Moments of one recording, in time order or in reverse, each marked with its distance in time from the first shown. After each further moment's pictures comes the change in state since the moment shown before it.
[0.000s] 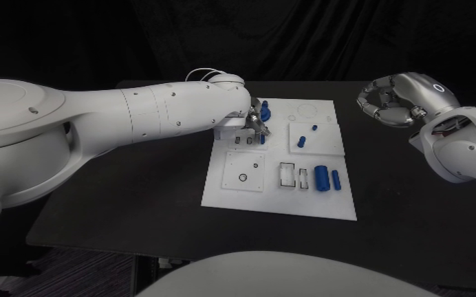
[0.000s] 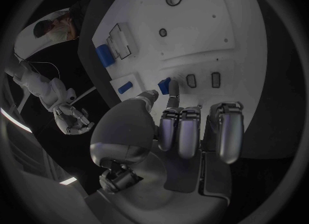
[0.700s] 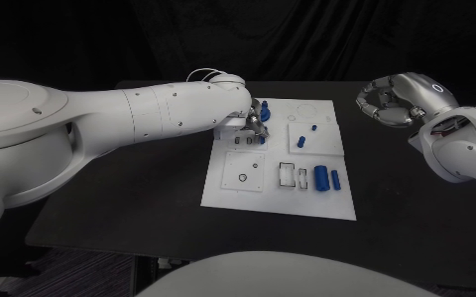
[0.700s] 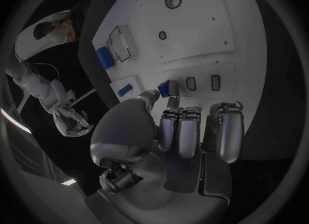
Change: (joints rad) left arm -0.004 0.010 0.000 -0.015 0.000 0.026 0.001; left_hand 0.012 -0.004 0.018 -0.018 0.006 0.000 0.000 -0.005 -0.001 0.000 0.000 0.000 0.000 0.000 0.000 0.000 0.000 0.000 0.000 0.000 -0.005 0.000; right arm -0.001 0.003 0.000 -0.003 0.000 0.000 0.000; right_hand 0.004 0.004 0.000 0.000 0.000 0.000 0.000 0.000 0.002 0.000 0.000 0.000 0.001 0.000 0.000 0.000 0.000 0.000 0.000 0.000 0.000 0.001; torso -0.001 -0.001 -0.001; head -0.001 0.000
